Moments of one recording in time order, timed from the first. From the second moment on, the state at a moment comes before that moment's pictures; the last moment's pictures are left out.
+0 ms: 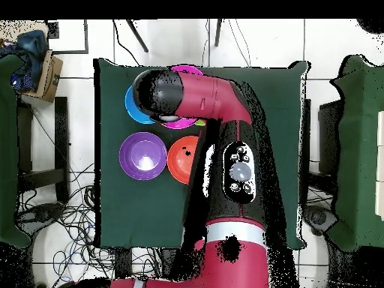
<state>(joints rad) -0.14 -0.57 0.03 1.23 0.03 0.80 1.53</state>
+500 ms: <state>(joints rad) -0.14 -0.57 0.03 1.23 0.02 0.80 1.53</state>
